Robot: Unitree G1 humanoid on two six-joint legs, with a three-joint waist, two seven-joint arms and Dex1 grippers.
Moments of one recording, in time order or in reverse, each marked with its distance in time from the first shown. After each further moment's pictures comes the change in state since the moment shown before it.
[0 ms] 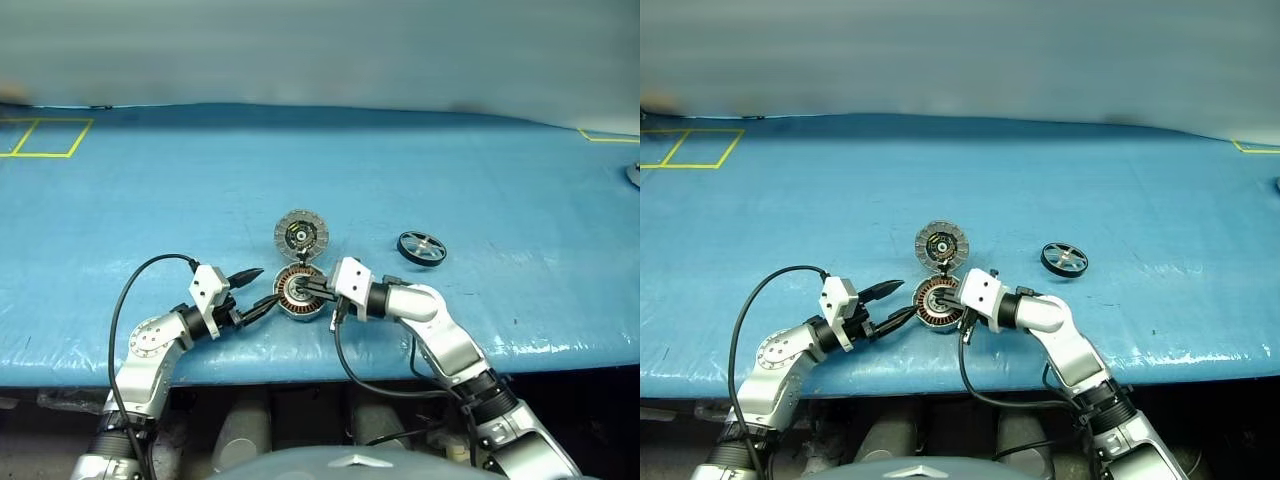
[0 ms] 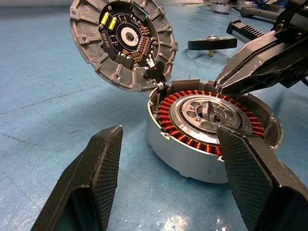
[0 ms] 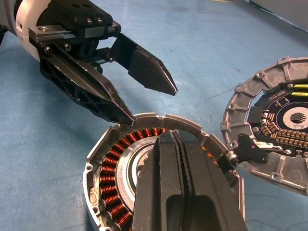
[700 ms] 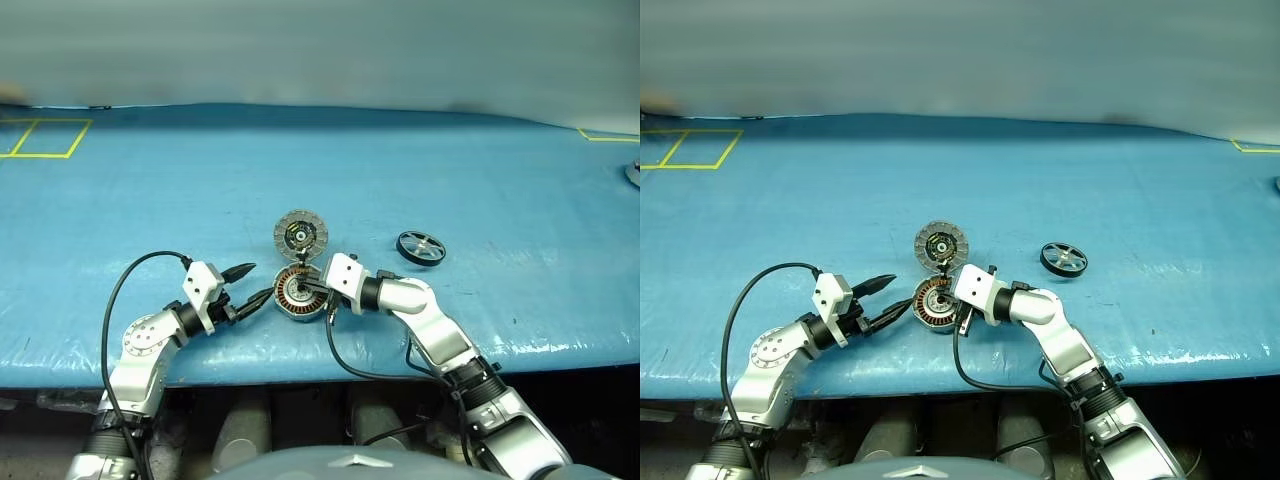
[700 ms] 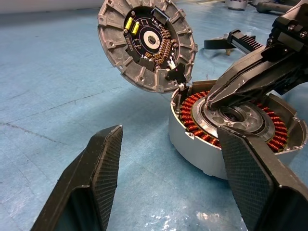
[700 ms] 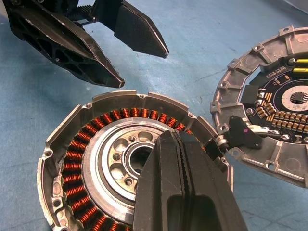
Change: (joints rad) left arm -0.004 0.013 0.021 0.000 0.013 -0.016 0.030; right arm -0.051 -0.002 0.020 0.073 -0.085 -0.004 -0.024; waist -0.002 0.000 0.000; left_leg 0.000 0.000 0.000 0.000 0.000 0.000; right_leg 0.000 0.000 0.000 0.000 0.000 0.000
